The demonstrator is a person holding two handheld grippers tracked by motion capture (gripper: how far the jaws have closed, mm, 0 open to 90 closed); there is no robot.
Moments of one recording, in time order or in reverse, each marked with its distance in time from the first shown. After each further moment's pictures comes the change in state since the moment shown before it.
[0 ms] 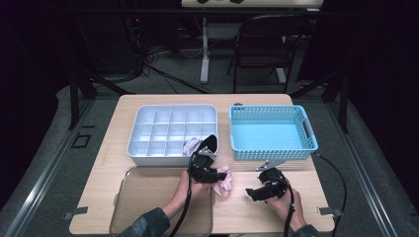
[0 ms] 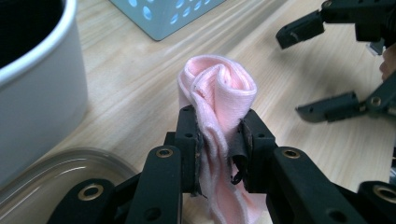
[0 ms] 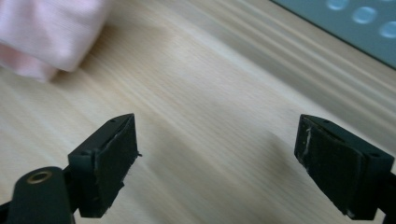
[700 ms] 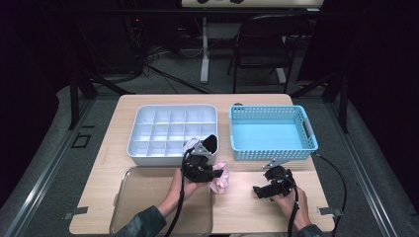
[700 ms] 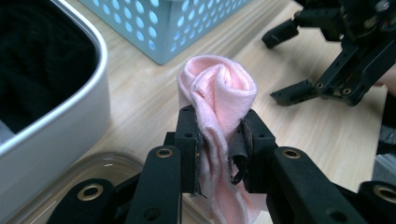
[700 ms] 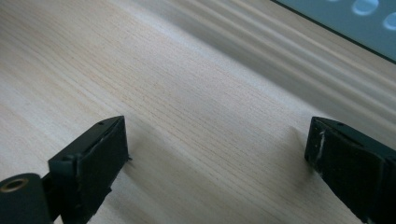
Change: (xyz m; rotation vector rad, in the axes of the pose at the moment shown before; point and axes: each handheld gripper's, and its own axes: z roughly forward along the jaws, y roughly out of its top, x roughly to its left) left arm -0.011 0.005 -0.036 -0.071 0.043 0.076; right arm -0.019 -0.009 0.006 0.024 -0.065 0.061
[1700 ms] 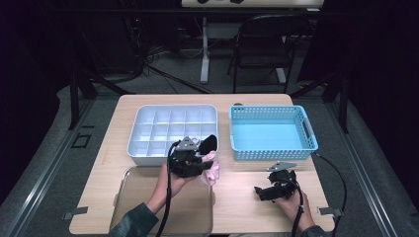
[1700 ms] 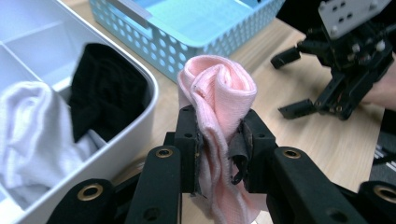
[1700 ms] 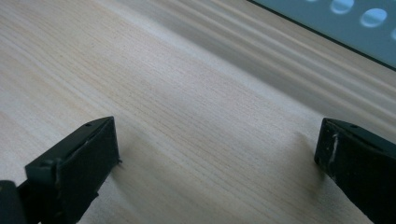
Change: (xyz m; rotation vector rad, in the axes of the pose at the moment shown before) left arm 0.006 0.013 -0.046 -0.079 0.070 0.038; right arm -0.005 -0.013 0.001 -0.075 -0.015 -0.011
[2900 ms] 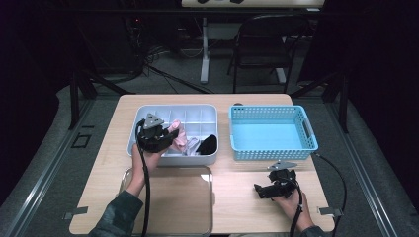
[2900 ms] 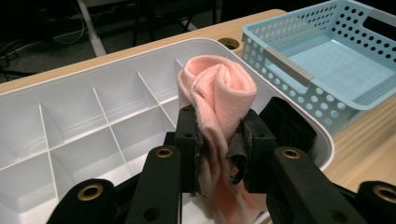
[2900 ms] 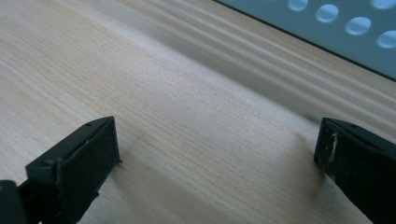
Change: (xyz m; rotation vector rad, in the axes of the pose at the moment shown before) left arm 0.079 0.010 -0.043 -0.127 0.385 -0.038; right arm -0.001 -0.001 0.003 -0.044 -0.024 0.033
